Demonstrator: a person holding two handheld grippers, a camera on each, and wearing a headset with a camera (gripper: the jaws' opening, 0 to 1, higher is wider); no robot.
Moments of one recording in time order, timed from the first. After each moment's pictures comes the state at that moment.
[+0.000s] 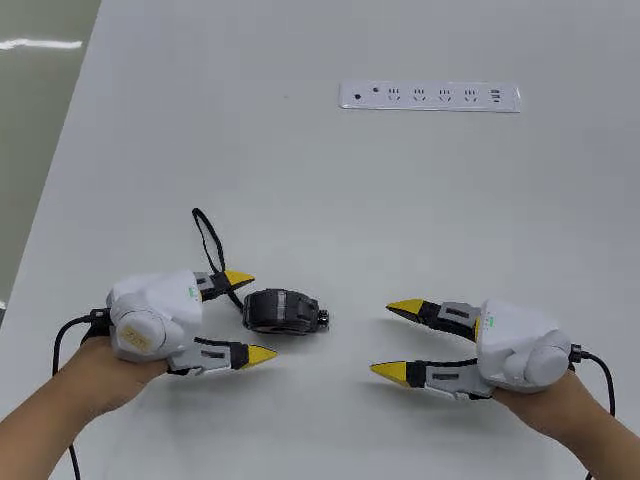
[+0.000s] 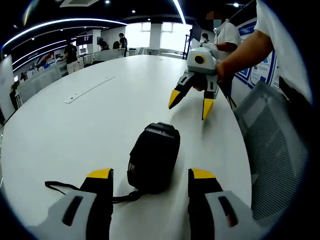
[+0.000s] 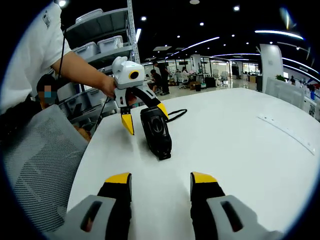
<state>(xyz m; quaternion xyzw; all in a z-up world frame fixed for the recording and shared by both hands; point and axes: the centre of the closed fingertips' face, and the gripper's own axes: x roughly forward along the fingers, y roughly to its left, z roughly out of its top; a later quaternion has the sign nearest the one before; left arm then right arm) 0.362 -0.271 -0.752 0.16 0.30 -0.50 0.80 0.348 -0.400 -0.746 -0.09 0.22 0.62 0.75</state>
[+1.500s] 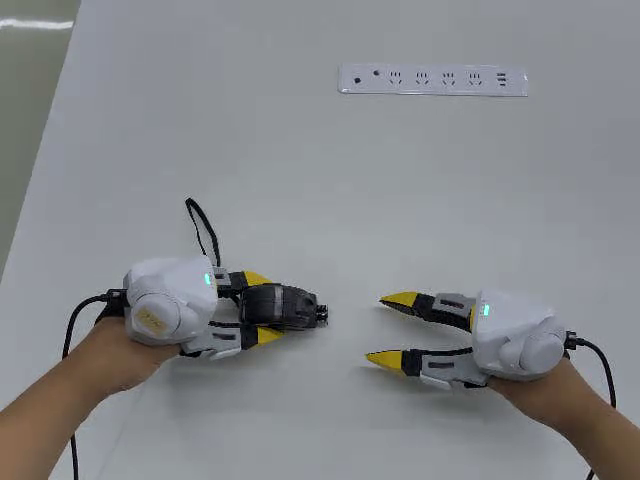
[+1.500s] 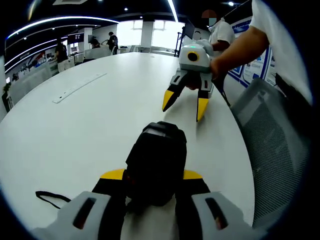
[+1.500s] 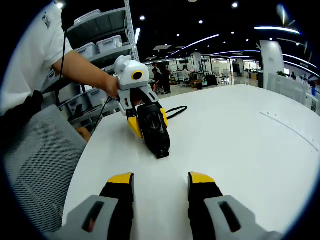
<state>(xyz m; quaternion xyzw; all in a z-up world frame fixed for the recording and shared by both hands) 0.366 -0.286 -0.766 0.16 0.31 -0.53 0.77 0.352 -0.395 -0.755 -0.08 0.23 0.63 0.74</state>
